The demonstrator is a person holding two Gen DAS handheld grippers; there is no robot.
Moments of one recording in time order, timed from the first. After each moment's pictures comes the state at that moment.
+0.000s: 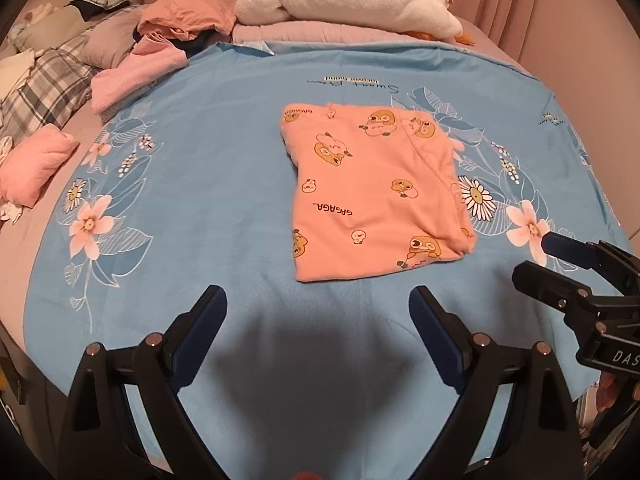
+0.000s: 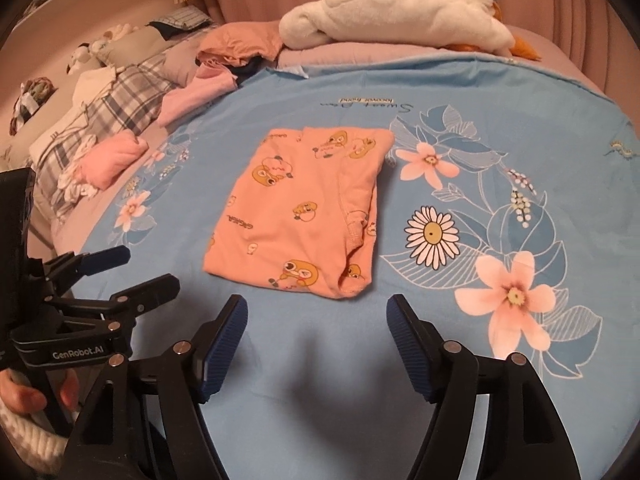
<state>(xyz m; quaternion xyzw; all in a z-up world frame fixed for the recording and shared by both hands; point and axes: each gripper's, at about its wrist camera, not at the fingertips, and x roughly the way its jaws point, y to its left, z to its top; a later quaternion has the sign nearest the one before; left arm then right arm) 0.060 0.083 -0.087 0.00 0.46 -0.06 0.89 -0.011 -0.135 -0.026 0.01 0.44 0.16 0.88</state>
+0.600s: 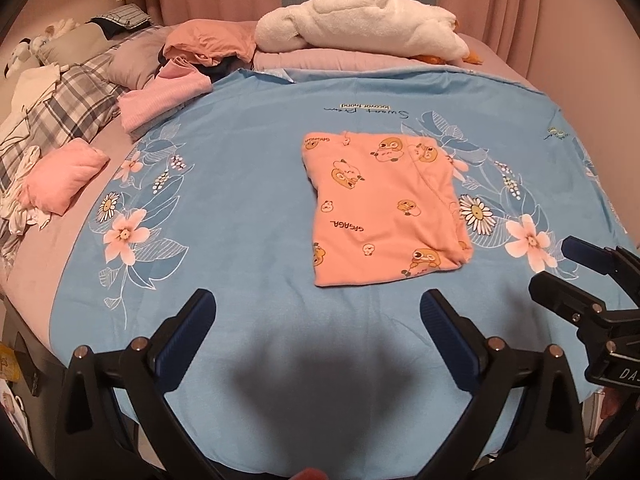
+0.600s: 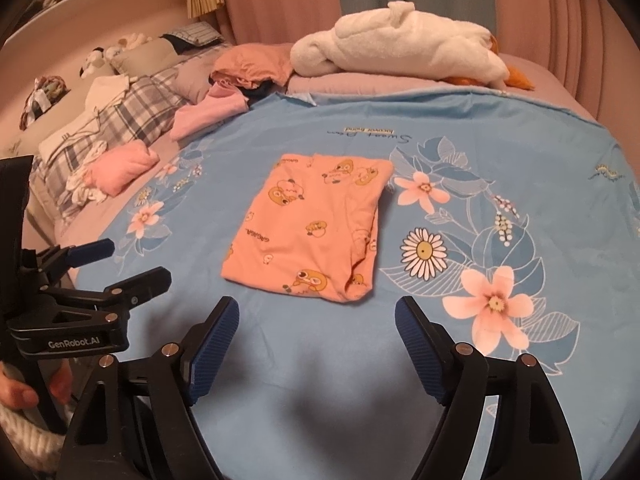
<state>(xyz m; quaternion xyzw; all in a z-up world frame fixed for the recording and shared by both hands) 0.035 0.085 -0.060 0.01 0.43 -0.03 0.90 -0.039 -0.132 -0.004 0.00 0.39 0.16 0.91</state>
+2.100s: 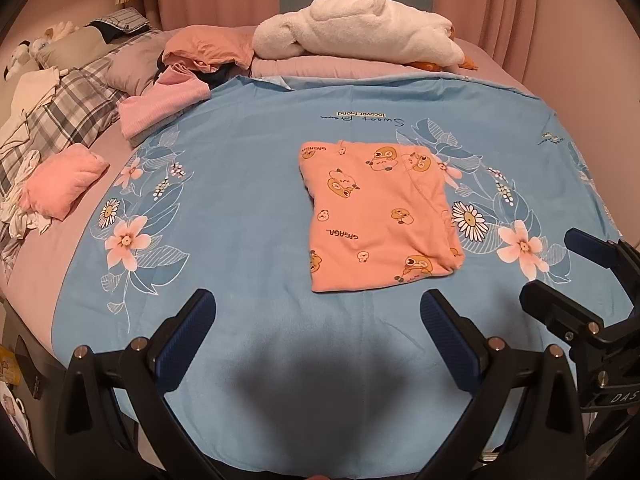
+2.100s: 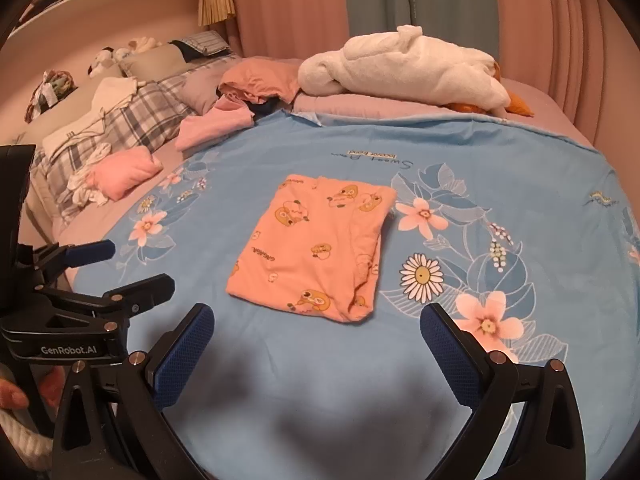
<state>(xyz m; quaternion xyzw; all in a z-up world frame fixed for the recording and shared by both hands) 0.033 0.083 -0.050 0.01 0.42 -0.03 0.91 -0.045 -0.120 0.010 -0.03 0.36 0.15 0.92</state>
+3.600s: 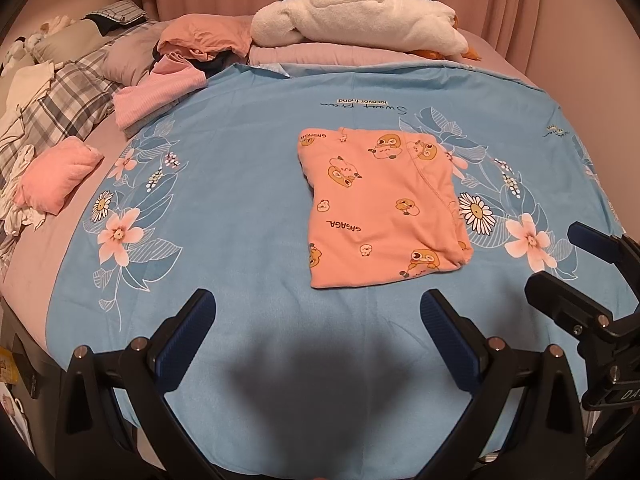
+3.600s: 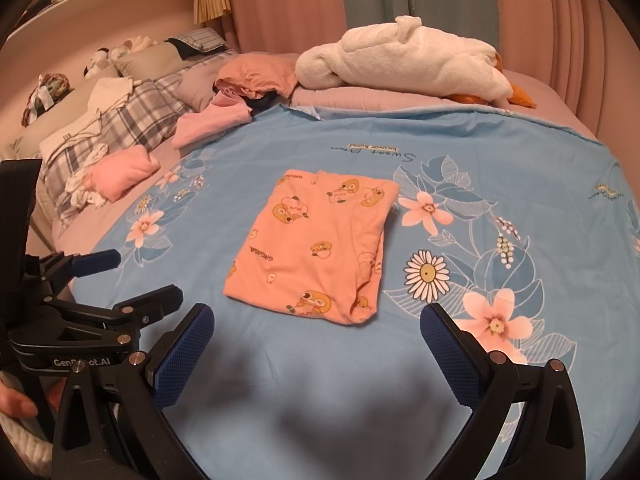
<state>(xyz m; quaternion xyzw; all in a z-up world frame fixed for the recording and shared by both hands) 0.042 0.081 -0.063 0.01 0.44 -0.03 0.90 -0.038 -0.117 0.004 -0.02 0.37 0.15 0.92</state>
